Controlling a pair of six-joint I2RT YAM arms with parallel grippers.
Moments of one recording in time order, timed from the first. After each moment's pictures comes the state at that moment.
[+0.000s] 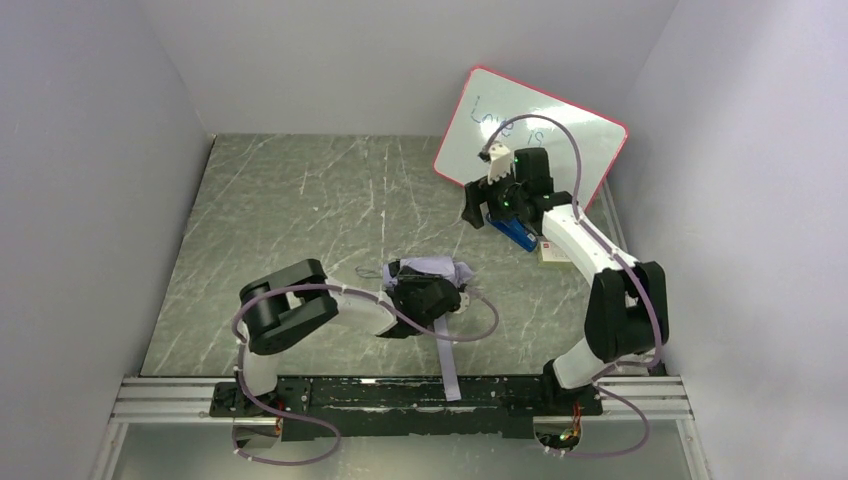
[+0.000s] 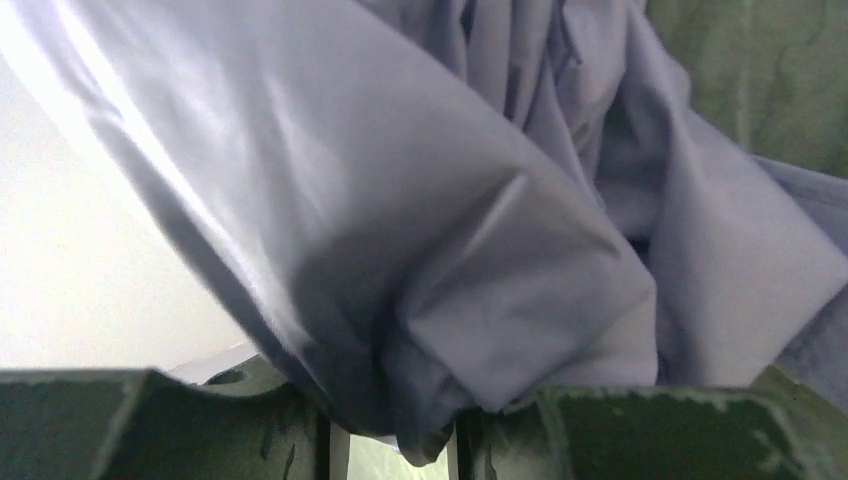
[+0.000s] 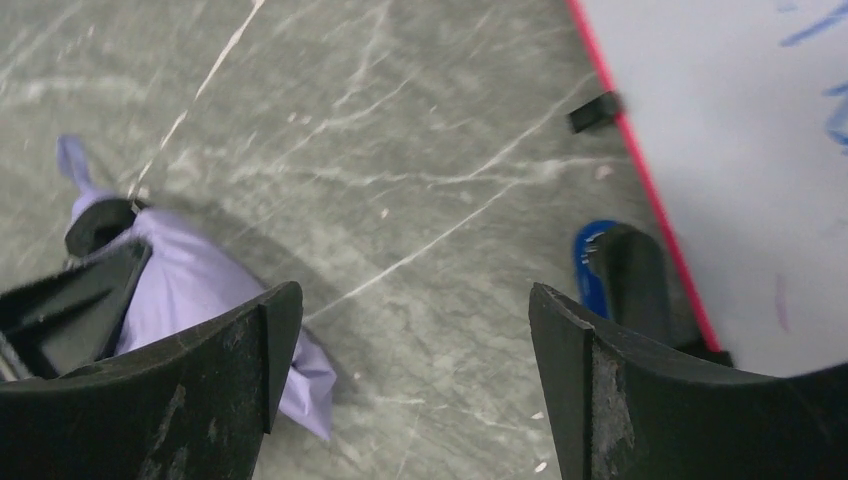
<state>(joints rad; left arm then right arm) -1.17 1.92 0.94 0.11 -0.76 0.67 0.23 1.55 1.13 -0.27 -0.37 -0.17</state>
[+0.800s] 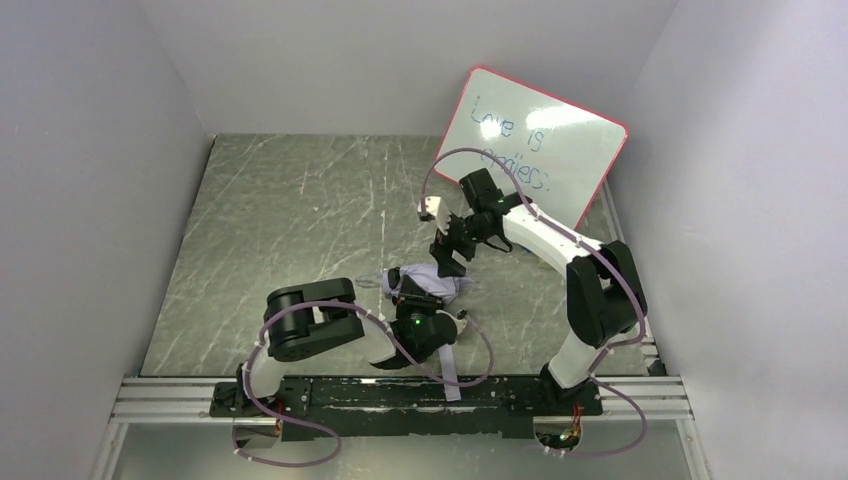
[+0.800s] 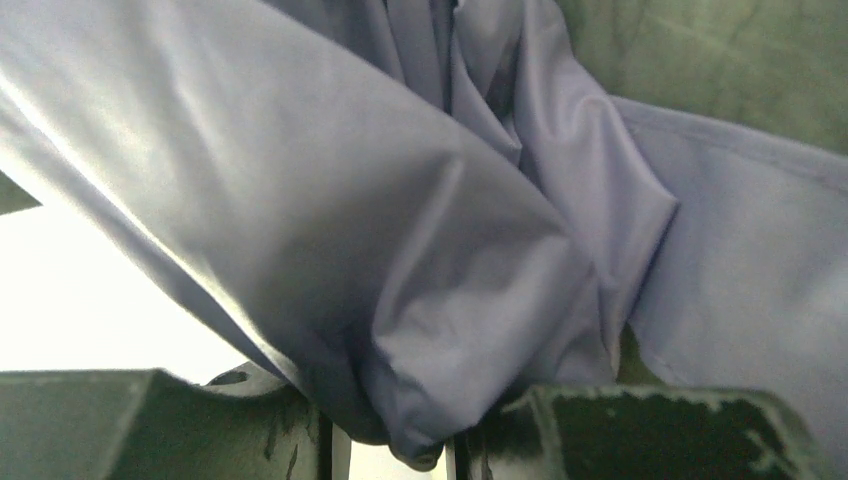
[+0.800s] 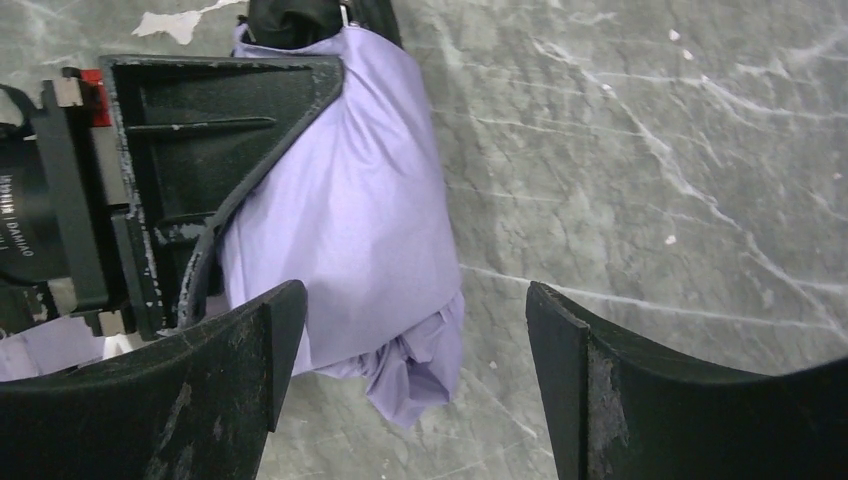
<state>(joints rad) -1.32 2.04 0.78 0.57 -1.05 0.93 0.46 1.68 1.19 -0.63 -0.60 -0.72</state>
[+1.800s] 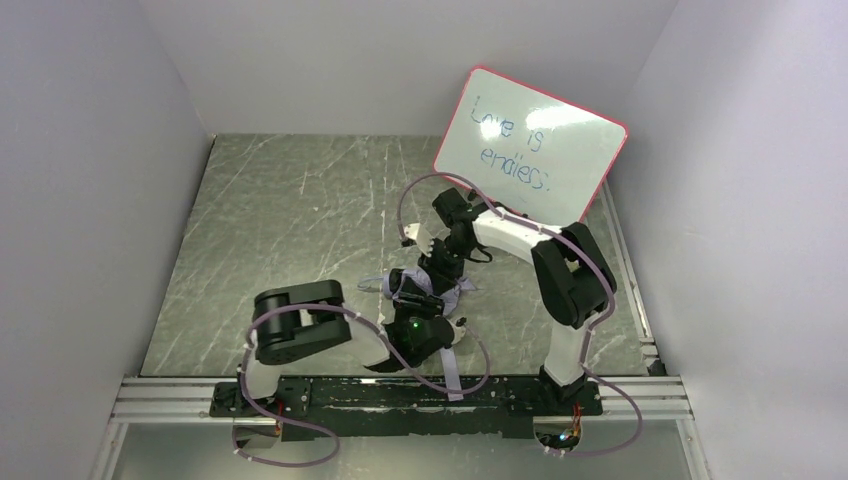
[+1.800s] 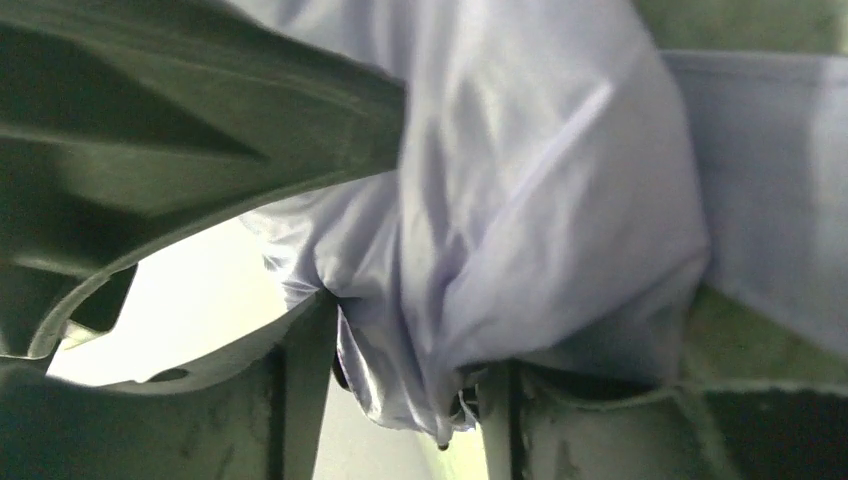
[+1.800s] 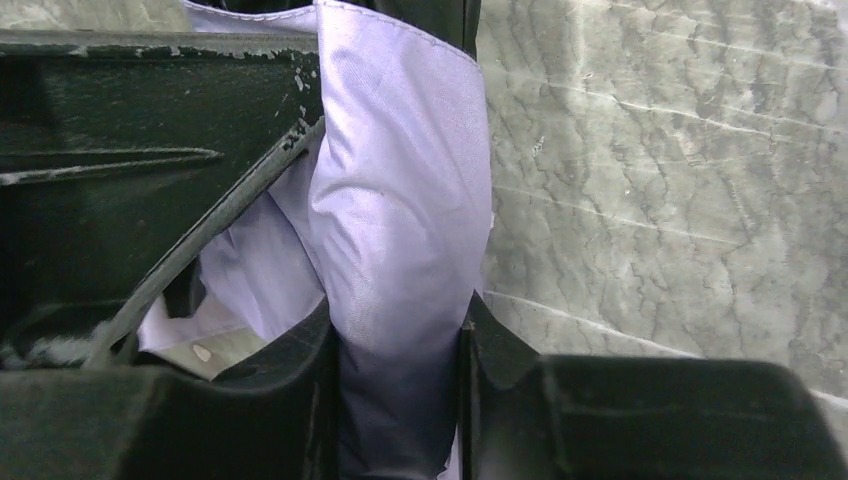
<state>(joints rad) -1.34 2.01 0.74 0.57 -1.02 0.97 0.58 1.88 1.23 -0.73 -0.51 -0.71</state>
